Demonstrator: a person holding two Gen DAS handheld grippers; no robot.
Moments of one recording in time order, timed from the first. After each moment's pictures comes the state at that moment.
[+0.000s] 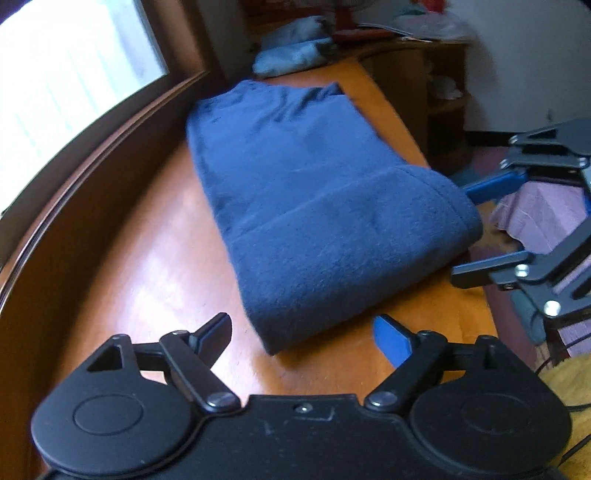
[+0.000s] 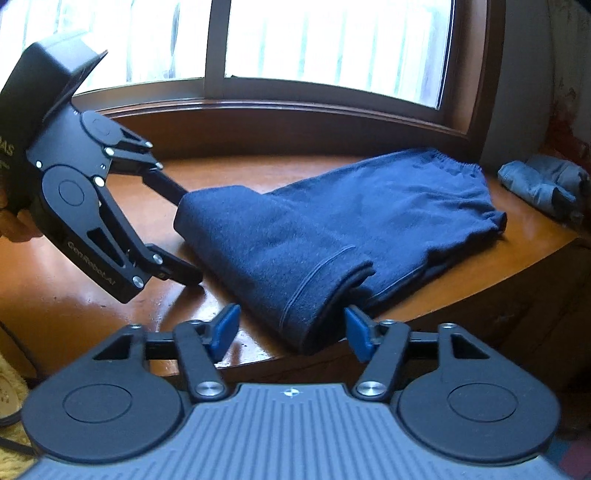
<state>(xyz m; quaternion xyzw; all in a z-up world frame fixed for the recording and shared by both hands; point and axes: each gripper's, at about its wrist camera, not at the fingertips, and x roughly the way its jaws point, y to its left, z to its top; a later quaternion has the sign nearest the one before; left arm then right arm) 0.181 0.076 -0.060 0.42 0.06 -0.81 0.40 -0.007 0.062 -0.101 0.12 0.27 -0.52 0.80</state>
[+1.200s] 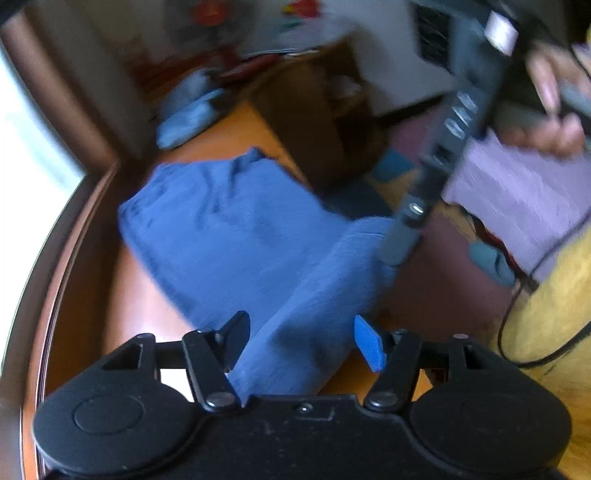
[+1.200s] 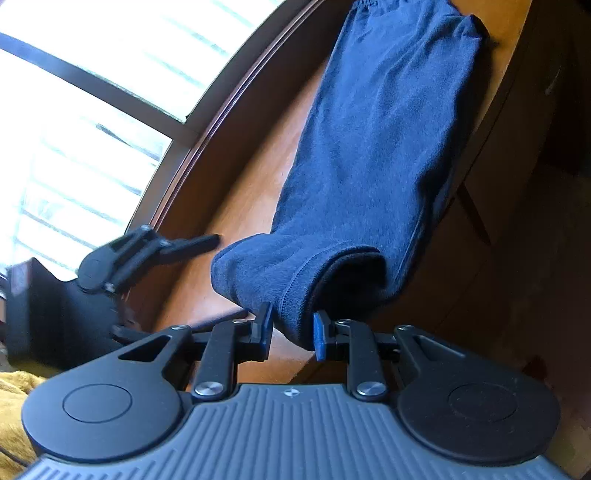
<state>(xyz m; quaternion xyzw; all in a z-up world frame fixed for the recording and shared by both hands) 0.145 0.083 -0.009 0.46 -0.09 -0.84 0.26 -0.112 0.024 -0.060 0.55 0.10 -0.37 0.74</state>
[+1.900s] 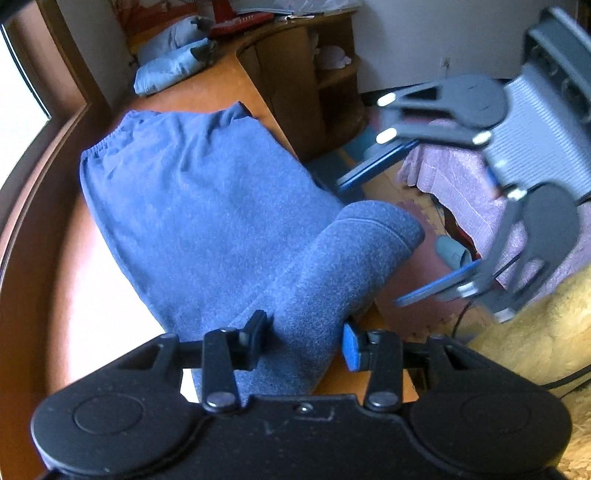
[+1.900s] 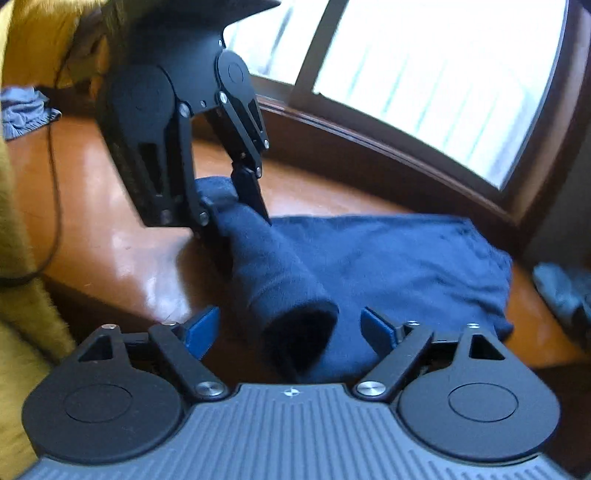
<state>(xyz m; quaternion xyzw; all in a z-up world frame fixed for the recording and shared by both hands) 0.127 0.049 -0.015 0.50 0.03 -0.84 0.24 -0.046 0.063 -0.076 -0.03 0.32 -0.40 0.86</state>
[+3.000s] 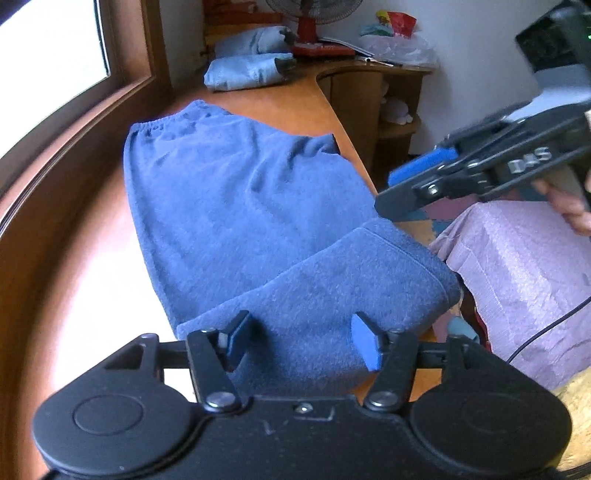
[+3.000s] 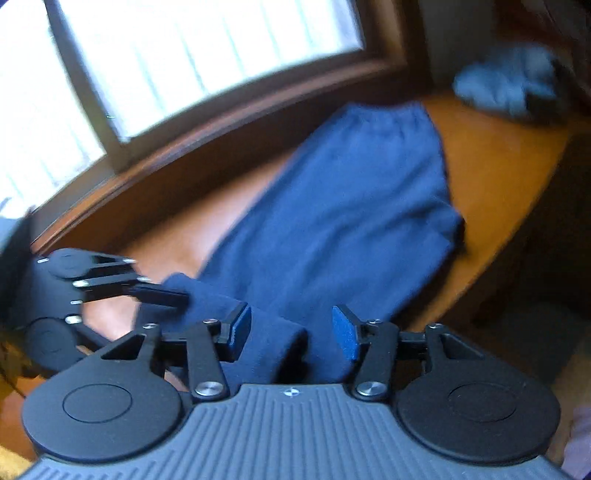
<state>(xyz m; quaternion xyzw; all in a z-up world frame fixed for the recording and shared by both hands) 0.130 -0.030 -0.027 0.40 0.12 -0.86 0.31 -0.119 -0.074 -0.015 0.32 0.20 -0.51 0.77</state>
